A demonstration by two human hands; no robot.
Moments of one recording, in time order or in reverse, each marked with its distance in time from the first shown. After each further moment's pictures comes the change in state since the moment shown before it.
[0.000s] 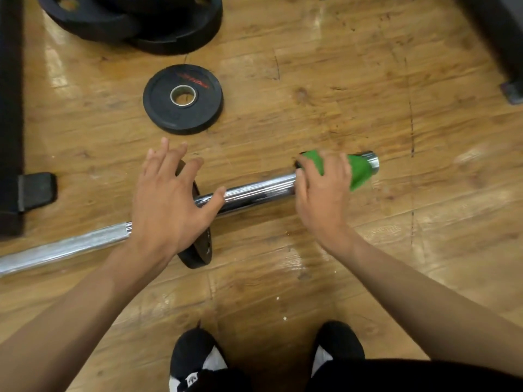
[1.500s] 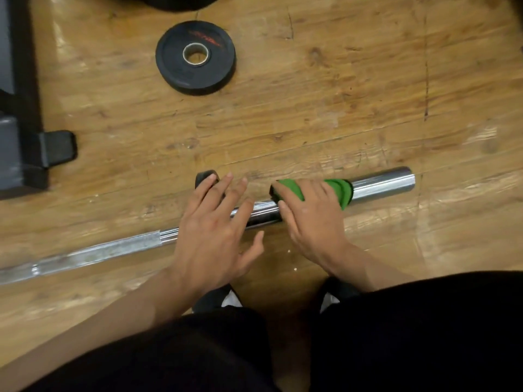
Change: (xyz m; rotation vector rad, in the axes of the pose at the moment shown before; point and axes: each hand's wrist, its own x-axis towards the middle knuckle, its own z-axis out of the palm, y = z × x) left_hand -0.115 0.035 0.001 0.107 -0.081 0.342; right_hand -0.104 -0.041 -0.041 -0.012 -0.258 -0.257
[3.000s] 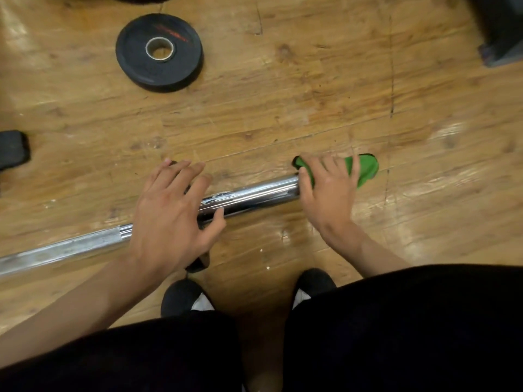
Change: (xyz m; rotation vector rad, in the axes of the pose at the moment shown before) left_hand 0.024 -0.018 0.004 -0.112 0.102 -0.081; right_hand 0.007 0.071 -0.003 -0.031 0.128 0.355
